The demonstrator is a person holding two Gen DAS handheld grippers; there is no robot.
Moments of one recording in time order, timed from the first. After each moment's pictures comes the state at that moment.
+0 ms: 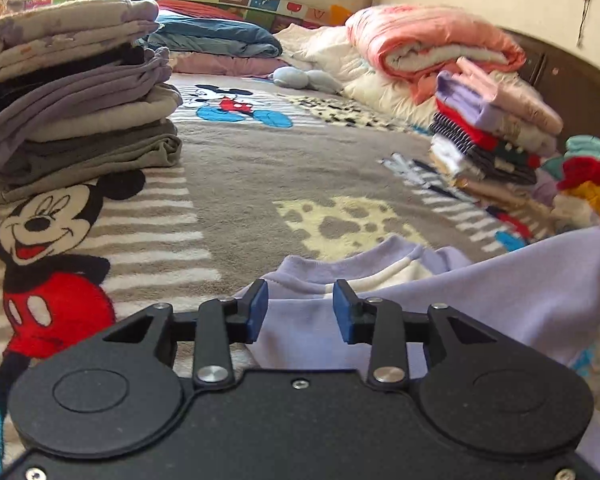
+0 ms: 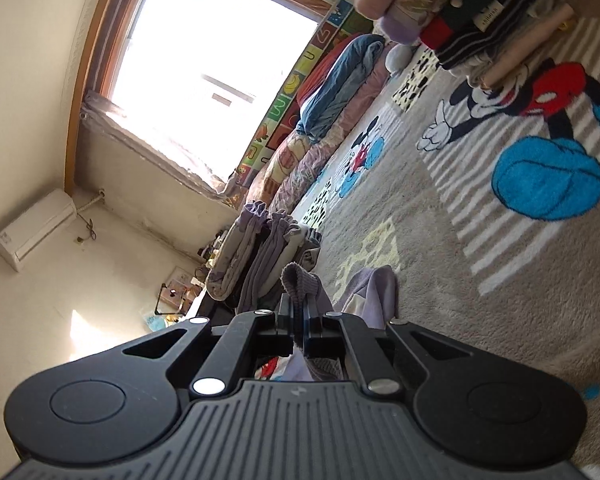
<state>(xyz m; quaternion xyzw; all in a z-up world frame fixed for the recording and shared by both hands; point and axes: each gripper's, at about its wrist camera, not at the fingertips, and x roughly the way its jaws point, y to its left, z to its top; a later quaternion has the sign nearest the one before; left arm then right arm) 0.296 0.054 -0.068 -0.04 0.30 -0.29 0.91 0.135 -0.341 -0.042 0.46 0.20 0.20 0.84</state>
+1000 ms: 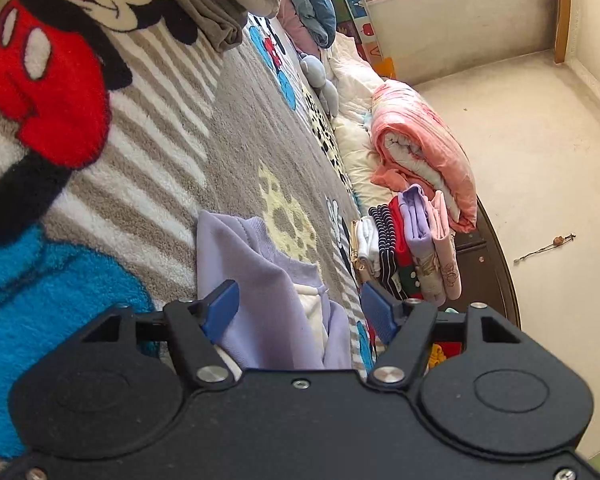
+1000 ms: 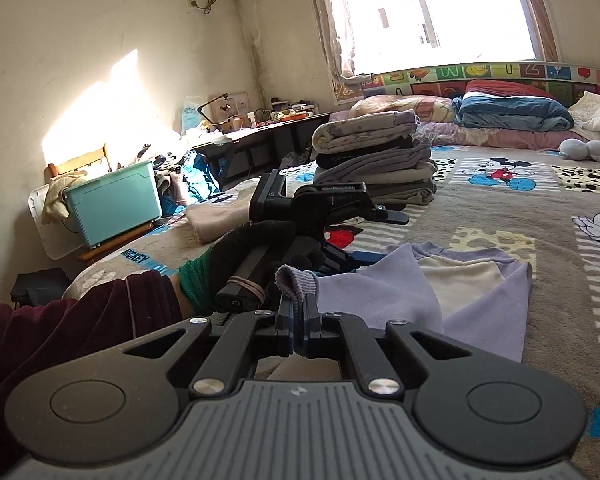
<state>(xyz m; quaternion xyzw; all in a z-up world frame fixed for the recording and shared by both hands) 0.323 0.112 -0.118 -0.44 0.39 -0.32 0.74 0.044 -0.138 0.021 0.06 0.21 0.32 0.92</state>
